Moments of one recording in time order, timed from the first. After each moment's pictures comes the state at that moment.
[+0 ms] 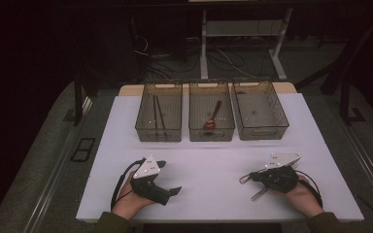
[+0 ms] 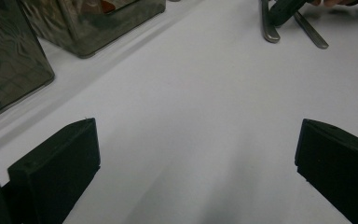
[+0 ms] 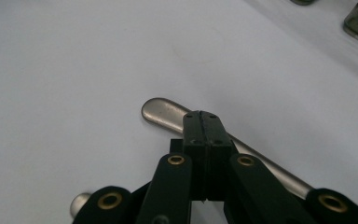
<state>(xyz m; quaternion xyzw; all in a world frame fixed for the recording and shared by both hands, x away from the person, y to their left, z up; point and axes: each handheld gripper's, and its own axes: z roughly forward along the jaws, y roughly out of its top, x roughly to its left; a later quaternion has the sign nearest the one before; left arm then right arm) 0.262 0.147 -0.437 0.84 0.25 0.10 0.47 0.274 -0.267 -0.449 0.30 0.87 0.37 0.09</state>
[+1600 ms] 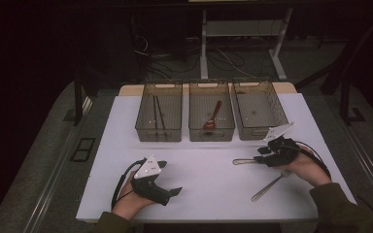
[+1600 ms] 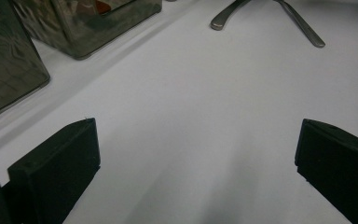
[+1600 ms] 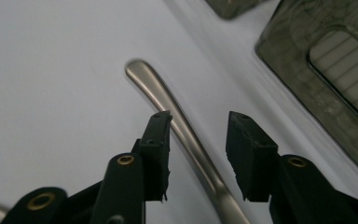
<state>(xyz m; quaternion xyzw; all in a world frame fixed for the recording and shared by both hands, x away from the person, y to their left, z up) 0.262 0.145 -0.436 0.84 0.24 0.10 0.47 0.341 -0.276 -0.410 0.29 0.91 0.27 0.09</state>
